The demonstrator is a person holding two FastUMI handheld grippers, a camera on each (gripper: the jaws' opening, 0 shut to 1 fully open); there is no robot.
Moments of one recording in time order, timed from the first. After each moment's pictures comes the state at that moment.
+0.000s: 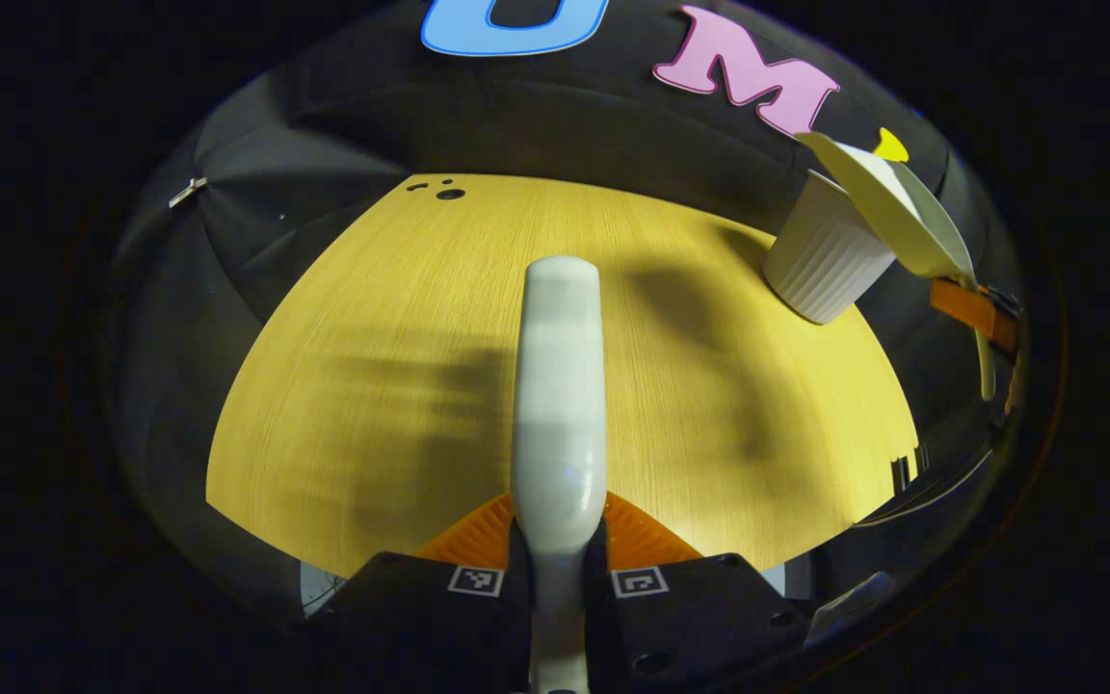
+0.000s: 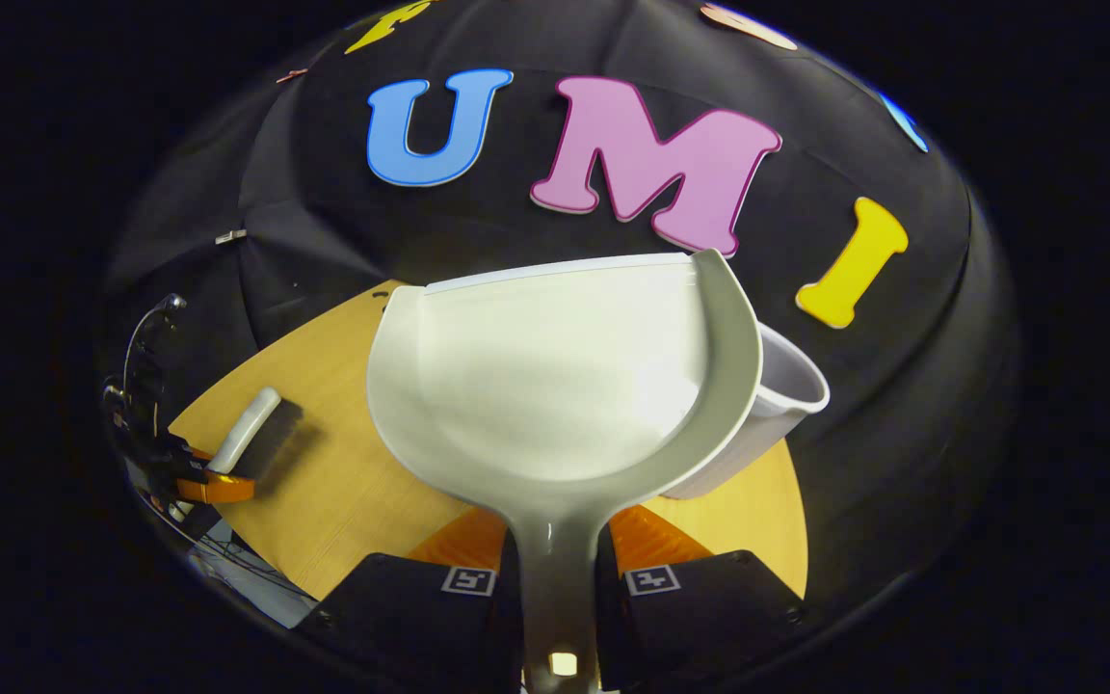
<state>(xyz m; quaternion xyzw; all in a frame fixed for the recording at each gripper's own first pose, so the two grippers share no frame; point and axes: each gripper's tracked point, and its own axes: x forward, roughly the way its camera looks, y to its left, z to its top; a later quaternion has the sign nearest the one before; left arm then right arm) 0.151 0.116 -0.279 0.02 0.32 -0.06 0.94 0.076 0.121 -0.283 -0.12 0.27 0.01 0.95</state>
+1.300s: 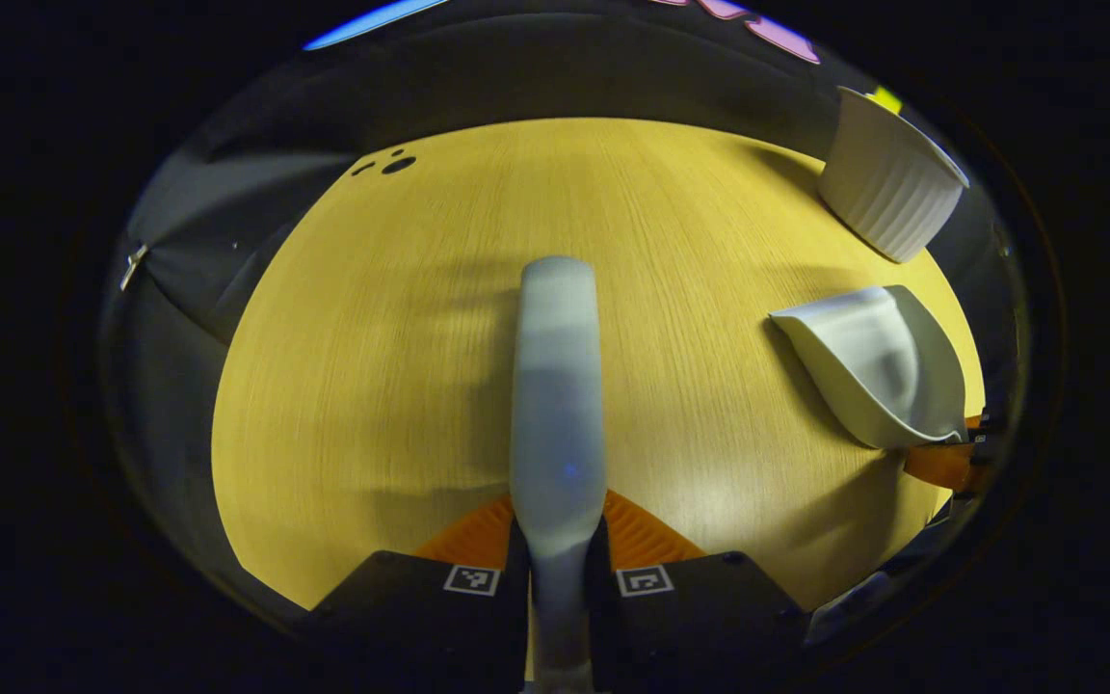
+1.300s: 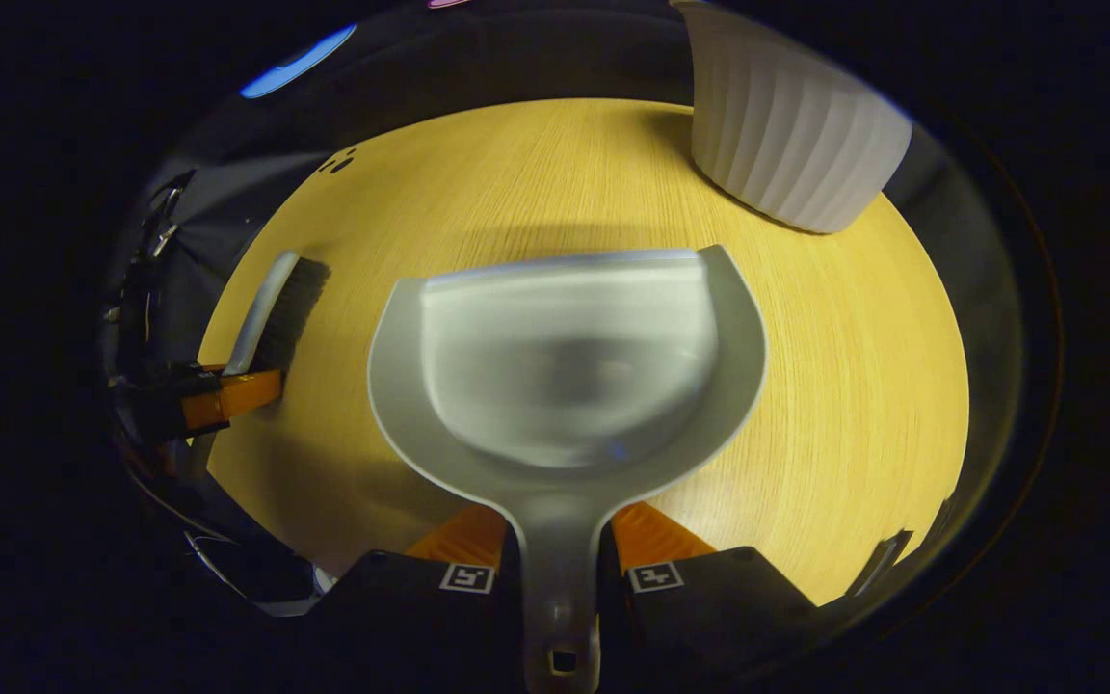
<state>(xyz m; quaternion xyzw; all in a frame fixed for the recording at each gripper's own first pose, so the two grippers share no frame) 0.233 0.080 -0.319 0.13 0.40 -0.02 0.91 0.029 0.109 -0.482 0.05 0.53 0.00 0.84</state>
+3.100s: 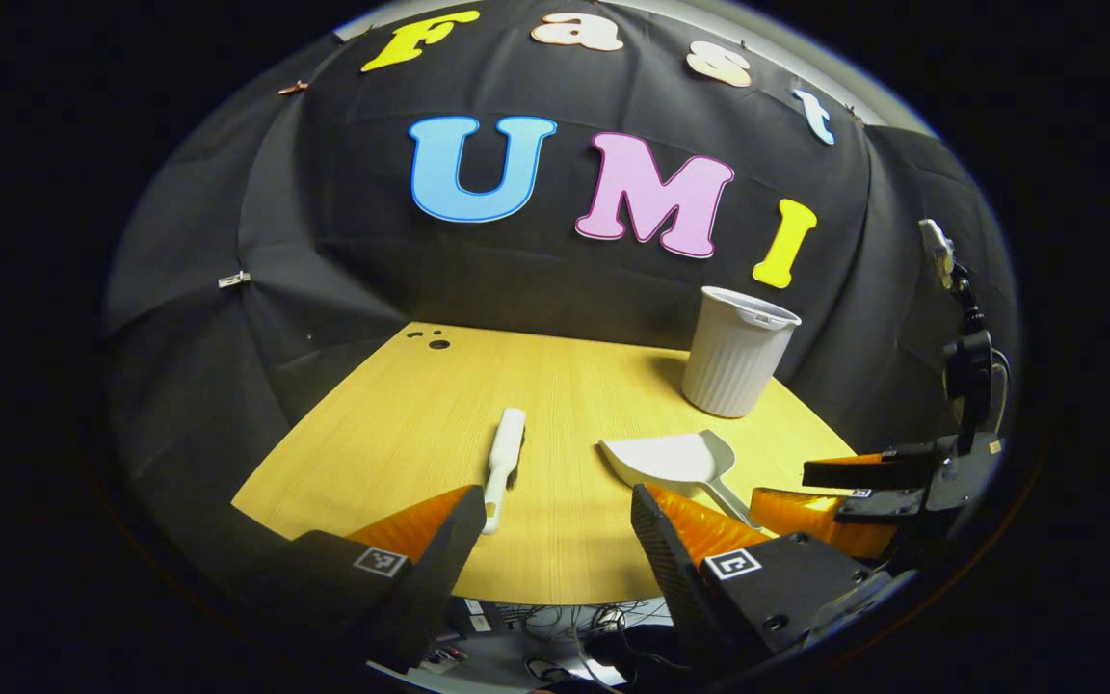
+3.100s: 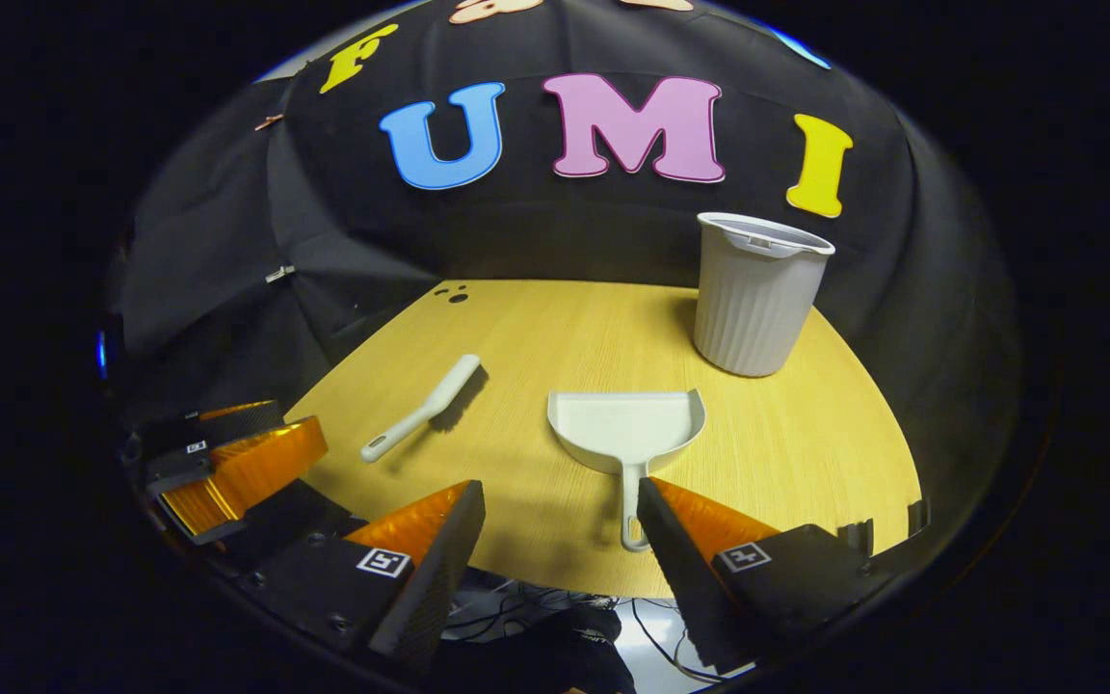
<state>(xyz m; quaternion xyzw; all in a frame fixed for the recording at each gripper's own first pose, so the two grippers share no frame) -0.085 0.063 -0.095 0.02 0.07 -0.08 0.99 -0.086 0.184 -0.310 0.00 0.26 0.05 0.96</state>
